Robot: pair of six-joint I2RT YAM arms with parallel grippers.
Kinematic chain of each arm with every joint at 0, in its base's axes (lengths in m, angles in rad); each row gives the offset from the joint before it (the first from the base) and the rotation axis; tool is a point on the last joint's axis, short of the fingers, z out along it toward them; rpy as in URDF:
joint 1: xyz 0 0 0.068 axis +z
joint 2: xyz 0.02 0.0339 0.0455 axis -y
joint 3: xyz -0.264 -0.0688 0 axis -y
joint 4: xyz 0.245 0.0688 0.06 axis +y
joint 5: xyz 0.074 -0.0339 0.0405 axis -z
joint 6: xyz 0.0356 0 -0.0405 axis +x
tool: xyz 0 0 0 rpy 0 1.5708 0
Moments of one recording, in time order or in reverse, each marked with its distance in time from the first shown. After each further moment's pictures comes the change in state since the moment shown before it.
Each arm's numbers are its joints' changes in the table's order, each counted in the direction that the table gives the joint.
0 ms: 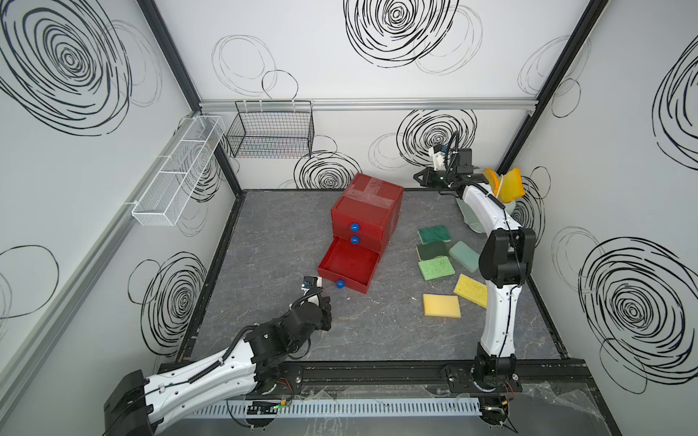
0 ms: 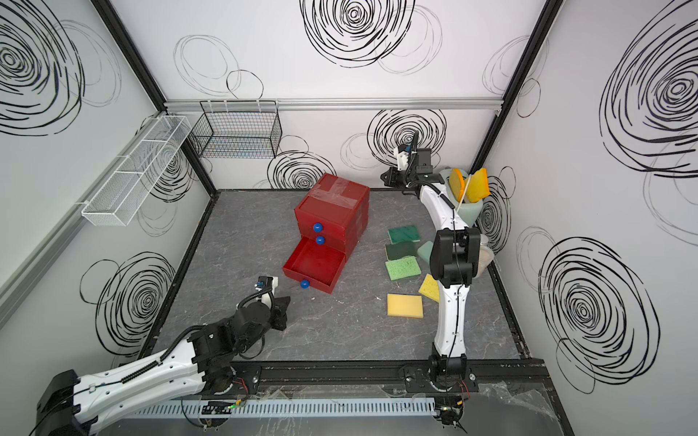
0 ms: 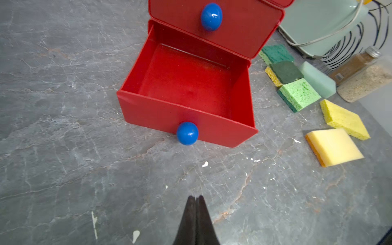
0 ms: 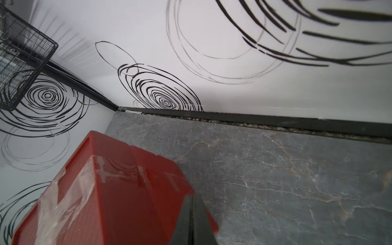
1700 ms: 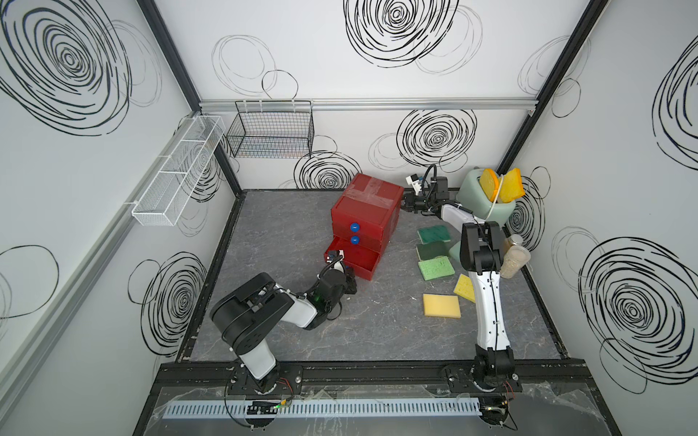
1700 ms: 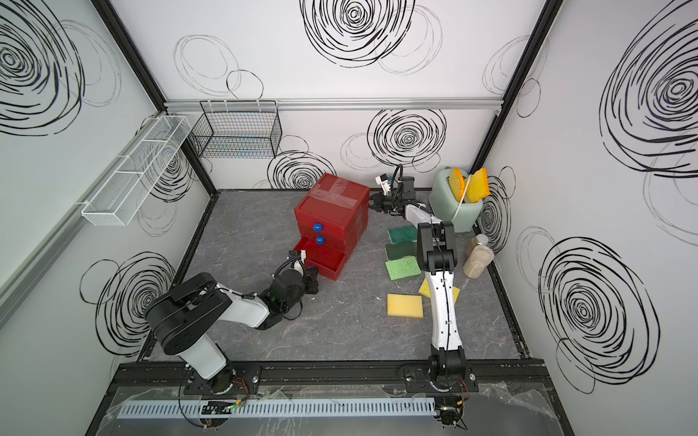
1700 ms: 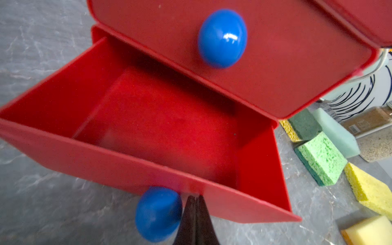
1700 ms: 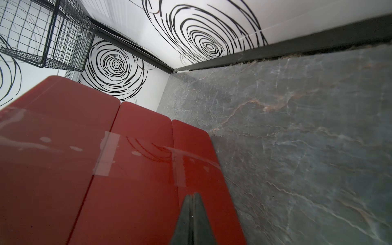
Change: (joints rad) left arm 0.267 -1.071 0.216 -1.048 0.192 0.103; right arm 0.031 -0.329 -0.037 -0.363 -0.500 0.198
